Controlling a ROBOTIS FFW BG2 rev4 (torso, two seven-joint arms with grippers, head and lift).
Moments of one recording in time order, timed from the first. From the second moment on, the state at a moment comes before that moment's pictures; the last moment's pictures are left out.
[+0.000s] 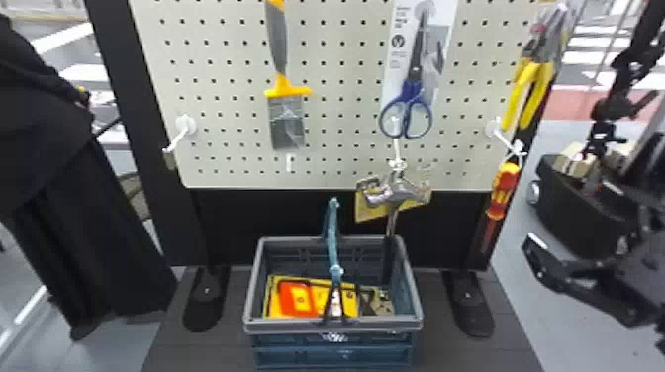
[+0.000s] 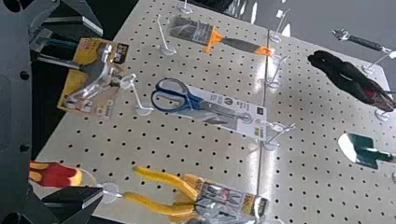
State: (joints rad) left arm 0.91 0.22 -0.31 -2.29 0.10 -0.20 0.46; right arm 0.32 -0.11 -0.28 -2.32 -0.09 0.13 0.72
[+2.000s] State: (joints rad) left arm 0.76 0.32 -0.41 -2.26 0.18 -0.19 0.50; right arm -0.52 -0.45 0.24 -1.82 -0.39 0.21 0.69
